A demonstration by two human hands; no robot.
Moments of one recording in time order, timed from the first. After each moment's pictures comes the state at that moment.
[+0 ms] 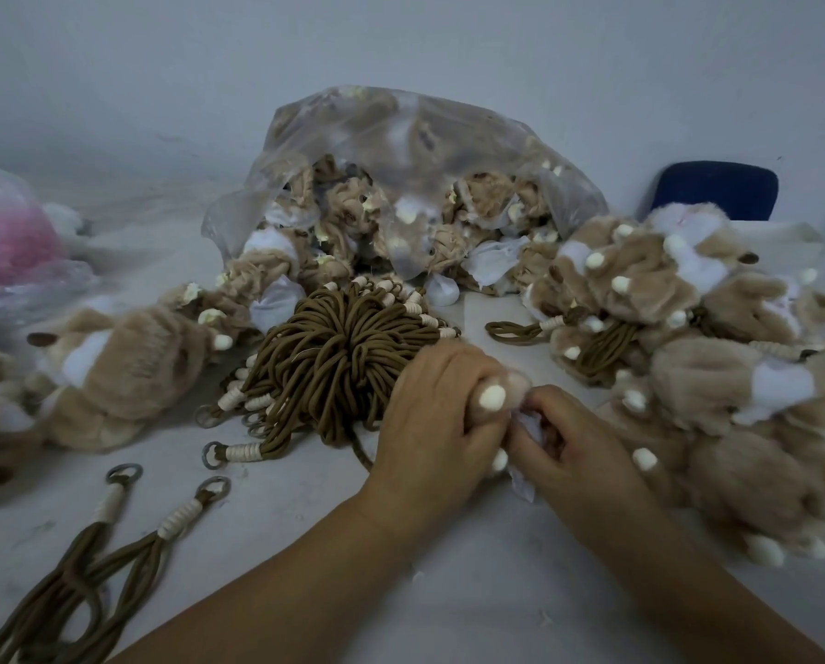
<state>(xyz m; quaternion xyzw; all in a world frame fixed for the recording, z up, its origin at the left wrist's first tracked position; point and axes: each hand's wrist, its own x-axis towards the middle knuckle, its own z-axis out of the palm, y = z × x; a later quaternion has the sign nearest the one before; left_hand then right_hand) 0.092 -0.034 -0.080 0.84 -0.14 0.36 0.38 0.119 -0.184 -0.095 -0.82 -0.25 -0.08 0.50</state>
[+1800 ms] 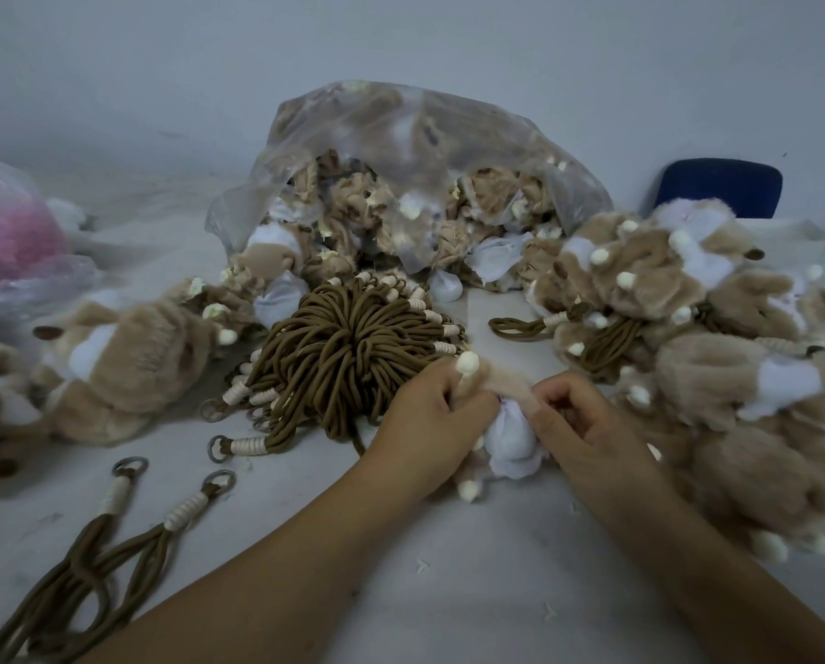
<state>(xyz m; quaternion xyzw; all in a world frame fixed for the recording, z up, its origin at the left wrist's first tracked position) 0.099 -0.024 -0.087 0.80 0.00 0.13 0.59 0.120 -0.187 -0.087 -0.76 -0.23 -0.03 0.61</state>
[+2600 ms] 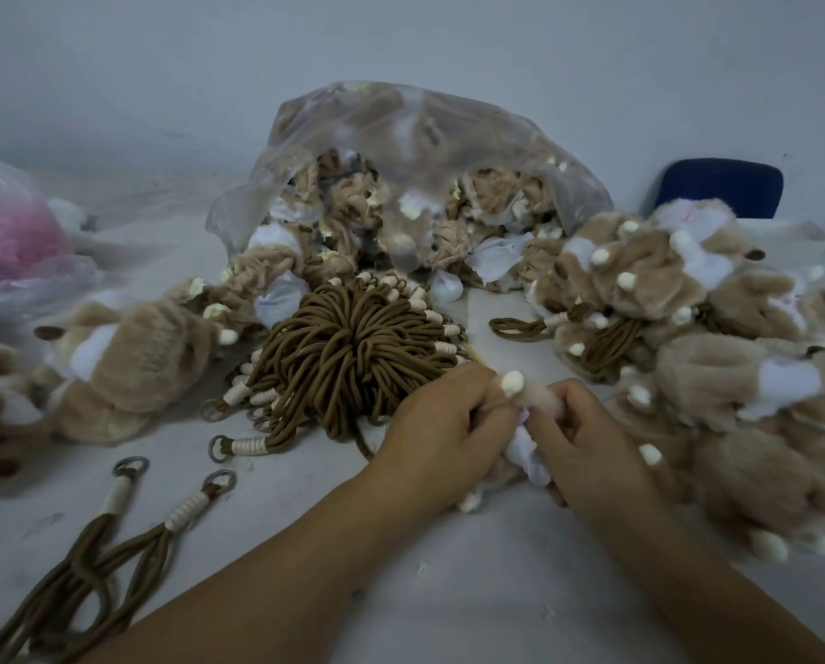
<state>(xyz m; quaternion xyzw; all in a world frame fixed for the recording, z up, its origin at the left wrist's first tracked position) 0.094 -0.030 -0.084 0.86 -0.14 0.21 0.45 0.125 -0.184 -0.101 -0.82 -0.13 -0.05 0.55</state>
